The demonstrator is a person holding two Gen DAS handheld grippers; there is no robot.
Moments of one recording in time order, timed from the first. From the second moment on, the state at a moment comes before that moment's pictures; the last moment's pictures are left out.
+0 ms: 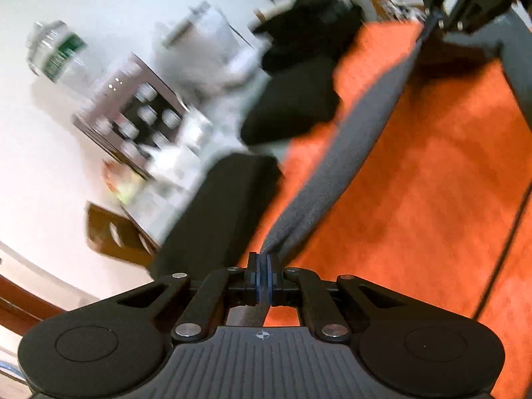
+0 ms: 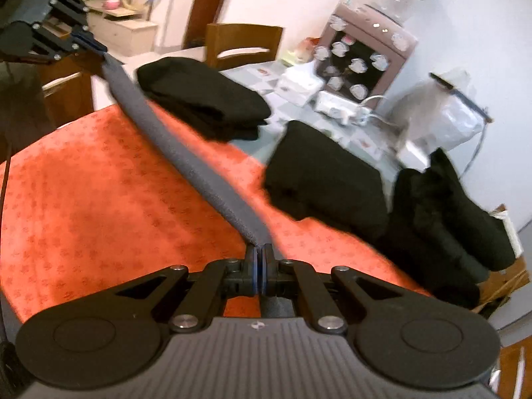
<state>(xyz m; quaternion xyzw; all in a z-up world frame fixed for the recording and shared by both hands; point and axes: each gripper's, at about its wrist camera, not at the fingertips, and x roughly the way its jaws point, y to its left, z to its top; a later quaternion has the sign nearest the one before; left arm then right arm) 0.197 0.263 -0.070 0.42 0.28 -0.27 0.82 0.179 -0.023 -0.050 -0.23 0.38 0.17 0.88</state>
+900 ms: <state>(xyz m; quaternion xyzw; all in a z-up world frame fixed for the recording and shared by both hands) 0.167 0.265 -0.106 0.28 0.37 -0.27 0.84 0.148 0.005 -0.108 -0.14 0.43 0.22 0.87</state>
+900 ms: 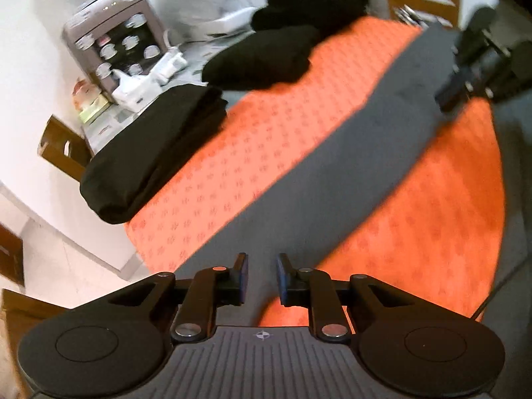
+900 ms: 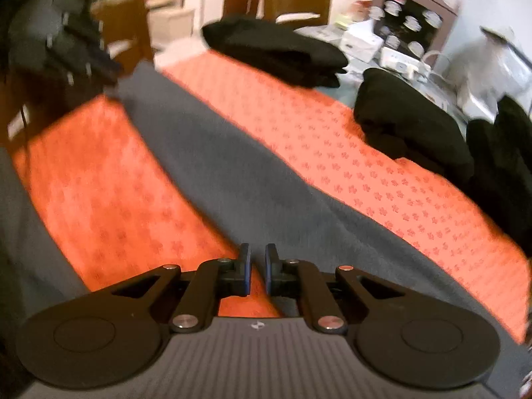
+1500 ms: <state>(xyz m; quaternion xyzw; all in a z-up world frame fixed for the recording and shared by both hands) 0.158 0.242 -0.140 0.22 0.43 -0.27 0.84 0.160 0.040 -0.148 -0.09 0.46 0.18 0.87</state>
